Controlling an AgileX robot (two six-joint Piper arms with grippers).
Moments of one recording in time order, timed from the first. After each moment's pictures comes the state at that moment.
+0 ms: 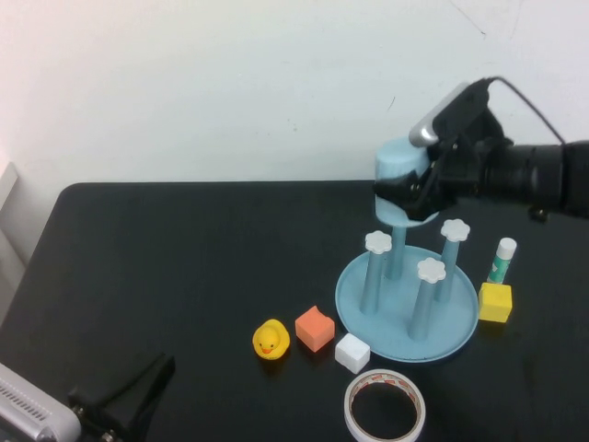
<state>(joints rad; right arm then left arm) 0.23 2.01 -1.31 1.72 0.47 -2.11 -0.79 0.94 -0.05 -0.29 -0.77 0.10</state>
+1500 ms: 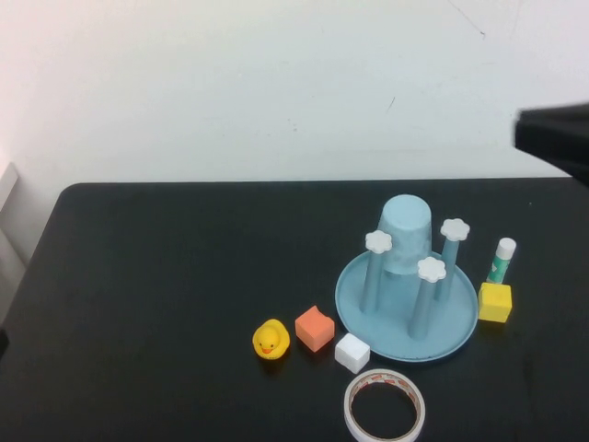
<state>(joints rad) 0.08 1.11 -0.90 1.45 0.85 -1.76 -0.79 0.25 -0.27 -1.75 -0.37 1.85</state>
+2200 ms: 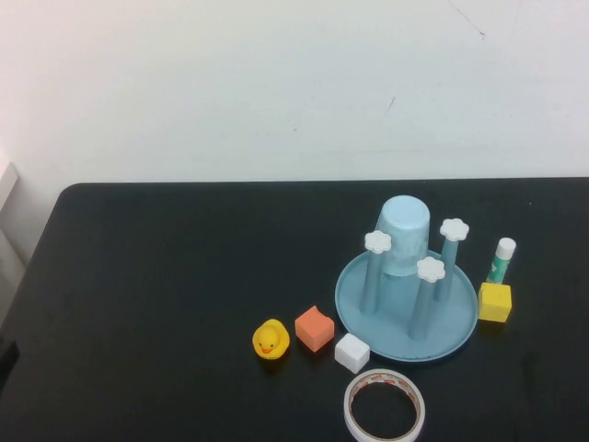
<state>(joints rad) 0.08 0.40 -0.55 1.38 0.79 -1.77 -0.79 0.23 -0.23 -1.76 -0.37 1.87</state>
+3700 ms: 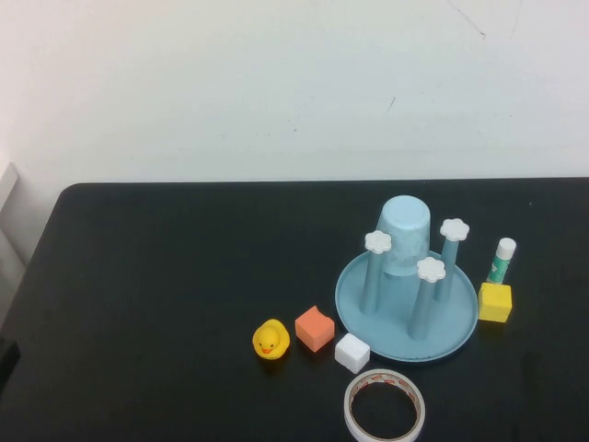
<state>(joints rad) 0.04 -0.01 0.03 -0.10 0.26 -0.01 -0.79 0.23 -0.23 -1.76 -0.36 1.87</state>
